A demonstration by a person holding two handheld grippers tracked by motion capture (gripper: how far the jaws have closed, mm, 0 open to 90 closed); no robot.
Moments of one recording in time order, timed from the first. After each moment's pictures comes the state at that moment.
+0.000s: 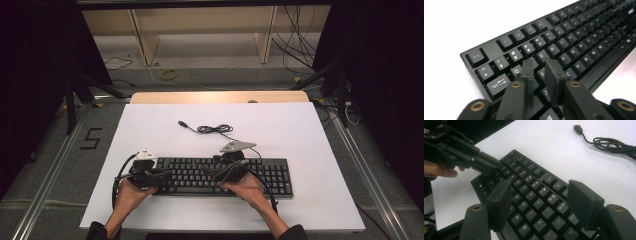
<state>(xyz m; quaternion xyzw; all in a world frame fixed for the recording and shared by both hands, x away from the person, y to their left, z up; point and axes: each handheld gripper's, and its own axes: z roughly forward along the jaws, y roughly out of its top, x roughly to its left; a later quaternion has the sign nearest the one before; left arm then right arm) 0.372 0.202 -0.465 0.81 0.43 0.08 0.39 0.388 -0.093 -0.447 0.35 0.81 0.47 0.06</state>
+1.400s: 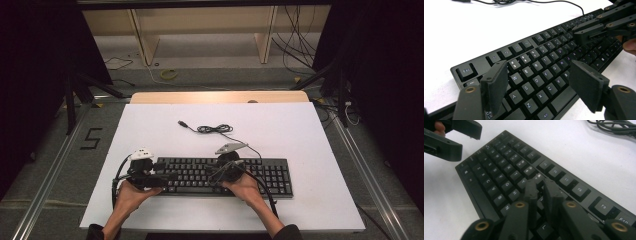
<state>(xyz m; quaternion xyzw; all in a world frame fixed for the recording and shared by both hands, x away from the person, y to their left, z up) 0.365 0.202 -0.455 0.78 0.43 0.07 0.45 0.394 -0.084 -0.462 0.36 0.84 0.41 0.06</state>
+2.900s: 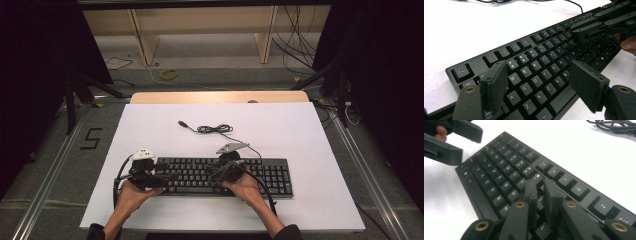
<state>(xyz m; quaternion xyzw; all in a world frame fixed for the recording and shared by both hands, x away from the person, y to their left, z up) 0.367 0.199 -0.457 0.78 0.43 0.07 0.45 0.396 -0.086 -0.464 0.36 0.83 0.42 0.06</state>
